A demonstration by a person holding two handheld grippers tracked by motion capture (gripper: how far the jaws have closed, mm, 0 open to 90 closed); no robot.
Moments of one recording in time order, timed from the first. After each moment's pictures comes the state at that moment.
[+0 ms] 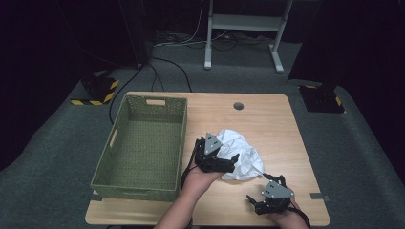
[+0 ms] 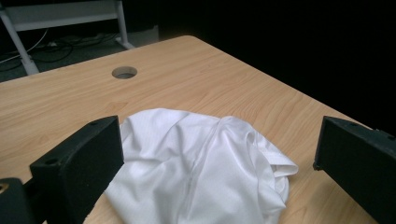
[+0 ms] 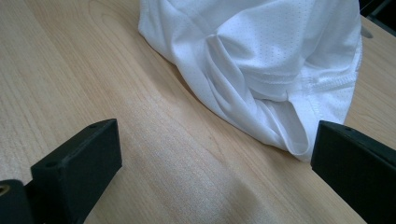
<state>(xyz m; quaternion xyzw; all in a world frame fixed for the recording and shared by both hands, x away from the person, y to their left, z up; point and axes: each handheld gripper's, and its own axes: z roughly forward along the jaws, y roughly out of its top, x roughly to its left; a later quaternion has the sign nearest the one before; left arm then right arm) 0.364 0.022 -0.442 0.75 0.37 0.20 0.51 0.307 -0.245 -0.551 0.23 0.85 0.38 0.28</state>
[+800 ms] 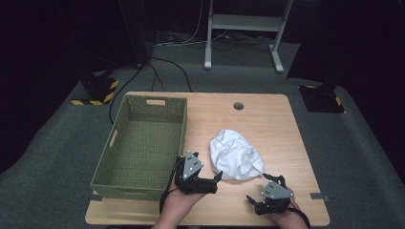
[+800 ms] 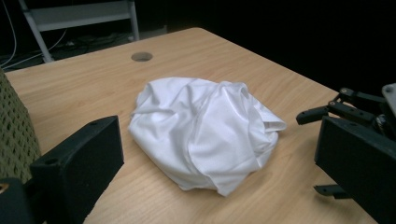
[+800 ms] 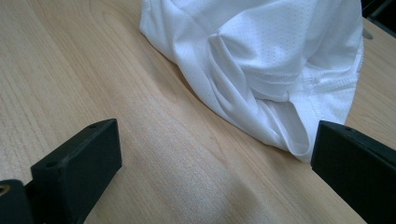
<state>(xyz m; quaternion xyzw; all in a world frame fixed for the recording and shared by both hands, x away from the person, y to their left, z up) 0.300 0.067 -0.442 0.75 0.37 0.21 0.51 0.307 -0.244 -0.551 0.23 0.85 0.38 0.28</state>
